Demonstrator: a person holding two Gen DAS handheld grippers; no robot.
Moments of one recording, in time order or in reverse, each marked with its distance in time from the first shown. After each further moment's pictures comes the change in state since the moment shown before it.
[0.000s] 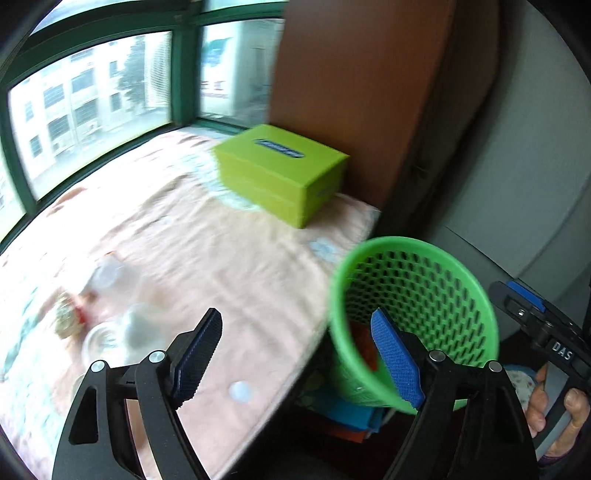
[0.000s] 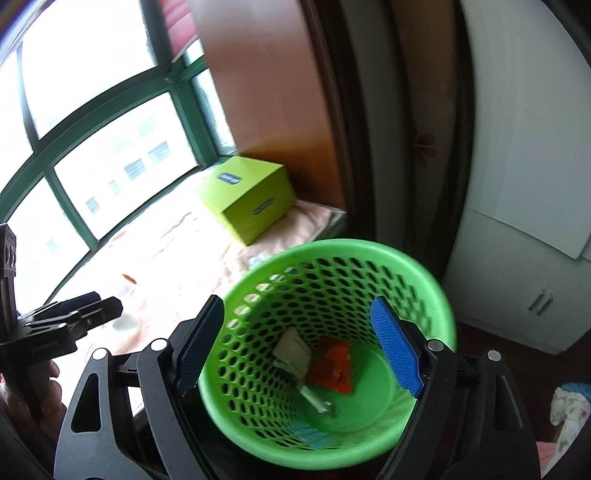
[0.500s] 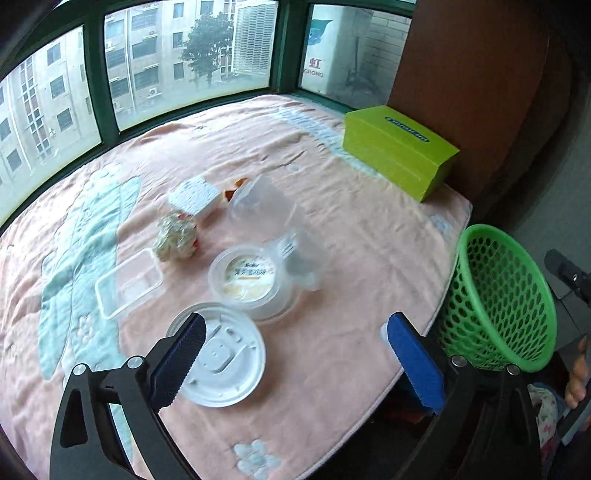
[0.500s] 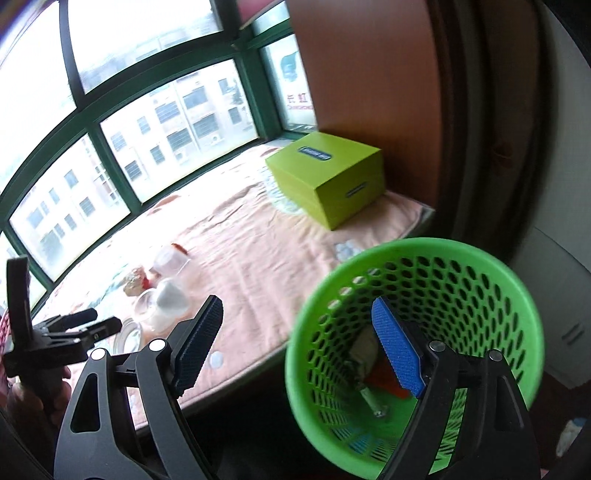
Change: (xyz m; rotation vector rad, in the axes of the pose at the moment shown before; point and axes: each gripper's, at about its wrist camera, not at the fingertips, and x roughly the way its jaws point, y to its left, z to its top) left arm -0.019 0.135 -0.063 -0.167 0.067 0.172; right arm 0.036 0.085 0.001 -0.127 0.070 0.149
